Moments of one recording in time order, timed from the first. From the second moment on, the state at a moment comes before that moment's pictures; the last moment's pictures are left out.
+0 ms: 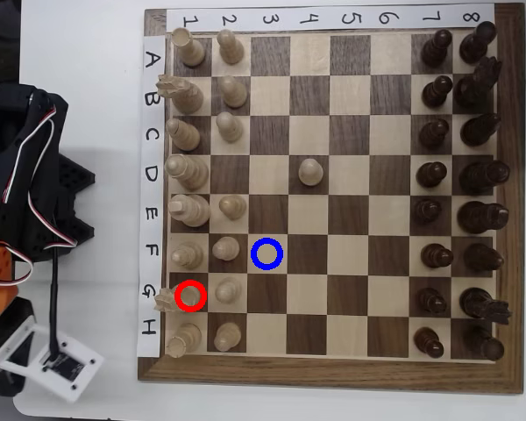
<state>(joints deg) 102.4 192.8 175.3 45.7 14.2</state>
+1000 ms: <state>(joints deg) 95.3 181.7 128.1 43.3 23.3</state>
